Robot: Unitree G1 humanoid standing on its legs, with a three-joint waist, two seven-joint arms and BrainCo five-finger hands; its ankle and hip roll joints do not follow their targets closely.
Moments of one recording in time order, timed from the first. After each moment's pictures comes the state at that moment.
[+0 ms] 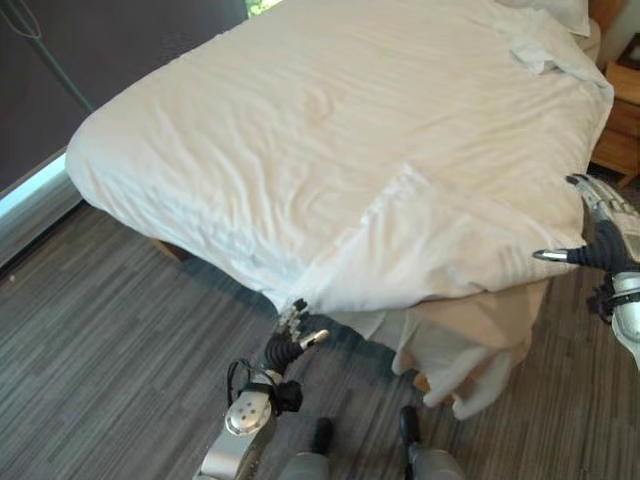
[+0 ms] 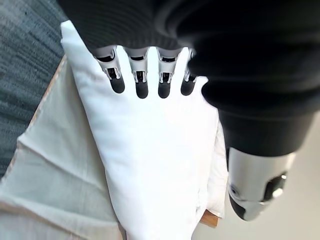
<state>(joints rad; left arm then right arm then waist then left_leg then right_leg) 0.17 0.32 -0.28 0.09 -0.39 -0.14 0.09 -0.19 -0.96 0.09 0.02 -0.29 -0.06 -0.21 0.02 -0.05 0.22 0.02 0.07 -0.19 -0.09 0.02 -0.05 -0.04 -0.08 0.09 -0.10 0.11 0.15</state>
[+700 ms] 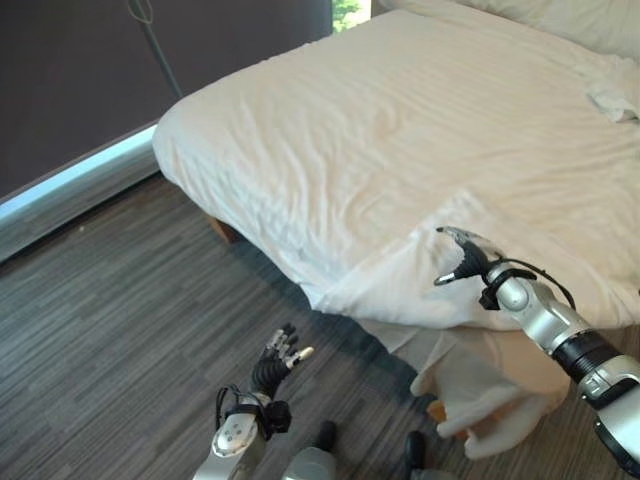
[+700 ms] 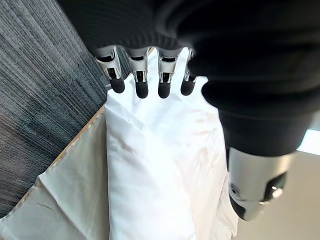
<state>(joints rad) 0.24 0.36 -0.25 0.13 -0.51 -0.12 0.07 -0.63 -0.63 0.61 0.61 -0.31 -0.02 -0.11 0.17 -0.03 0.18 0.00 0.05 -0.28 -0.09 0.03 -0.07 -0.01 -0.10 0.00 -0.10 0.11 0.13</state>
